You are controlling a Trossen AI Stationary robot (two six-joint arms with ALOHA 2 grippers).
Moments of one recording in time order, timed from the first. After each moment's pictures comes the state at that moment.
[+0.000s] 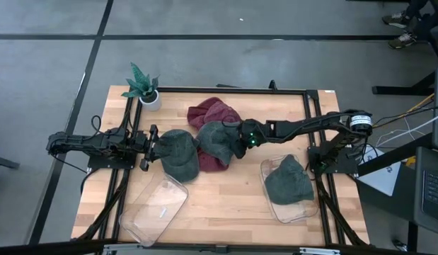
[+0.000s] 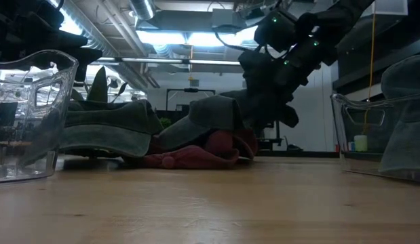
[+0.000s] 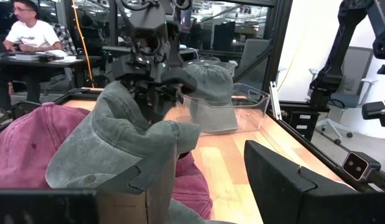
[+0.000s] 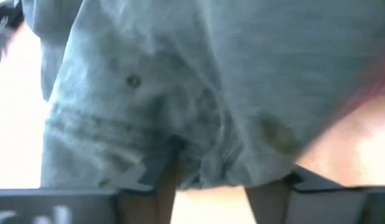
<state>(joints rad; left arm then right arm) -0.03 0.01 0.01 0.03 0.04 -0.09 -0.13 1.59 0.83 -0.01 -0.04 0.65</state>
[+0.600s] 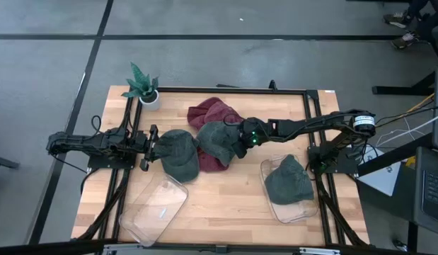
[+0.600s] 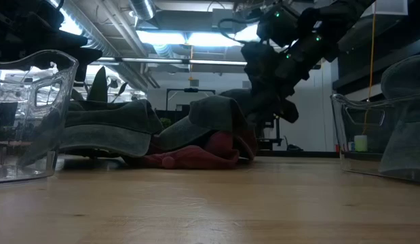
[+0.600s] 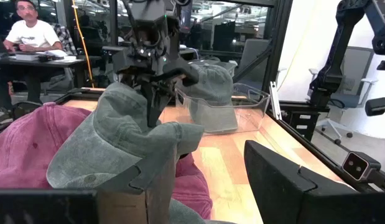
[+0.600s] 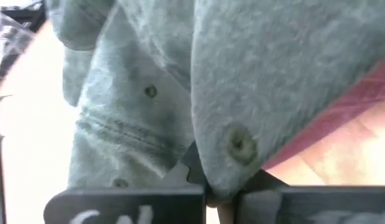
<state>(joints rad) -0.03 0.01 0.01 0.03 0.04 -0.09 -0.13 1.54 0.83 -0.03 -0.08 0.65</state>
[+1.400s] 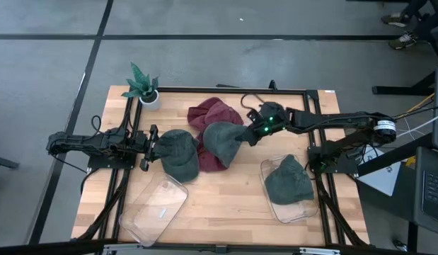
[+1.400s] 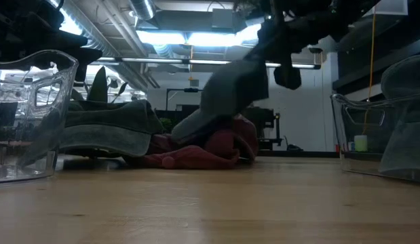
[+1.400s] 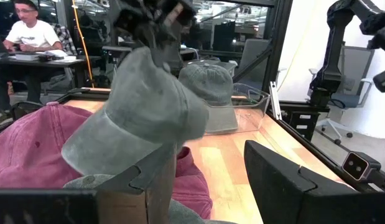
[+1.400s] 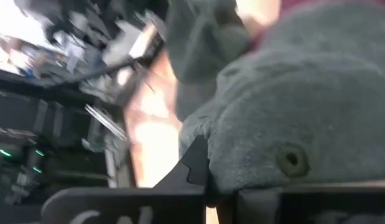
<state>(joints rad) -0.03 0.01 0.01 0.03 0.04 -0.09 -0.23 1.30 0.83 -0.02 -0.34 0.82</state>
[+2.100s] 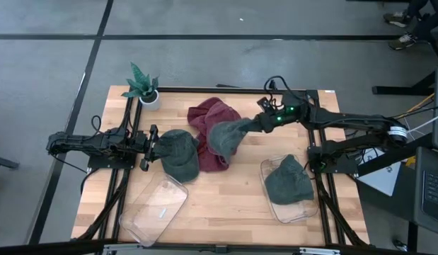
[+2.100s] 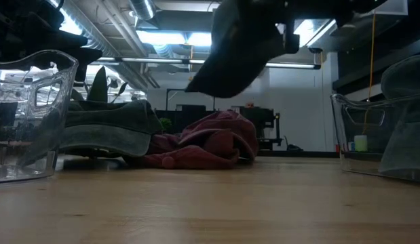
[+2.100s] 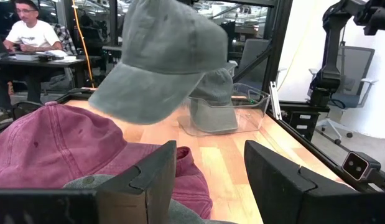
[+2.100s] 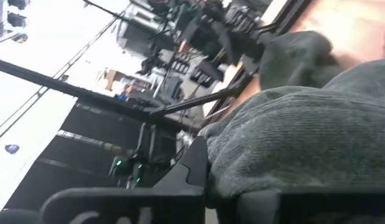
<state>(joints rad) -0.03 0.01 0.01 0.03 0.04 -0.09 -0.29 1.14 0.83 0.17 -0.51 1.02</state>
